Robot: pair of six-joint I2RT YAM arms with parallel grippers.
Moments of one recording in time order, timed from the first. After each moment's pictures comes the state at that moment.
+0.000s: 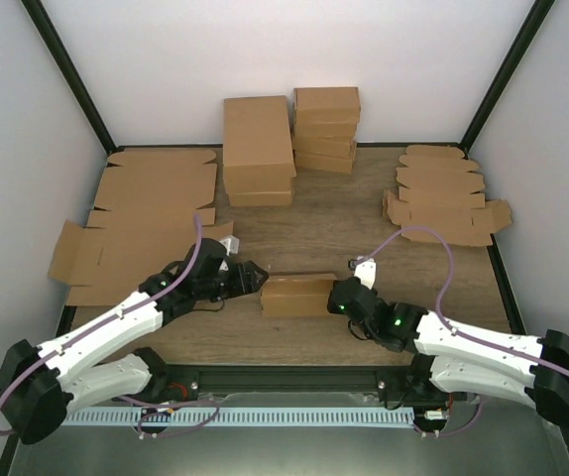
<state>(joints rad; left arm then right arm) -0.75 1.02 0.65 -0.36 0.14 -0.89 1.04 0.95 0.44 -0.26 0.51 0.94</state>
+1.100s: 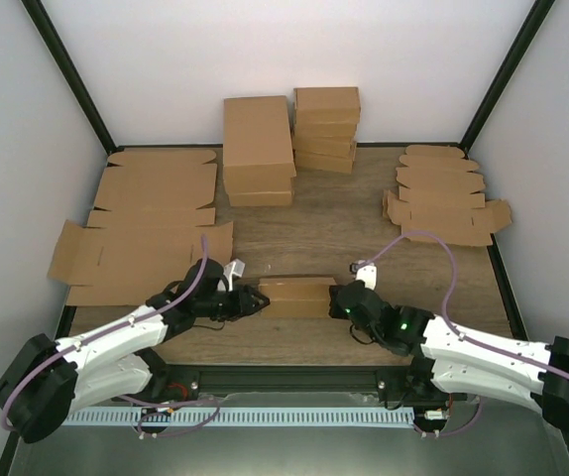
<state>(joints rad) -0.72 1.05 0.38 -0.04 0.44 -0.98 1.05 0.89 0.41 -0.25 0.44 0.96</state>
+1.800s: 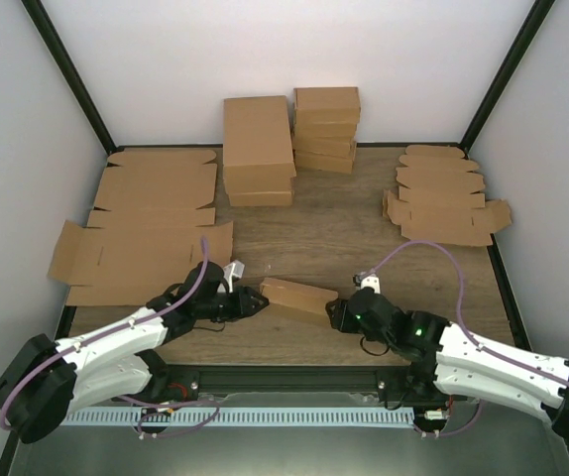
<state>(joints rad) -0.74 1.03 0.36 -0.02 0.39 -0.97 1.05 0.74 0.39 -0.45 0.26 1.00</state>
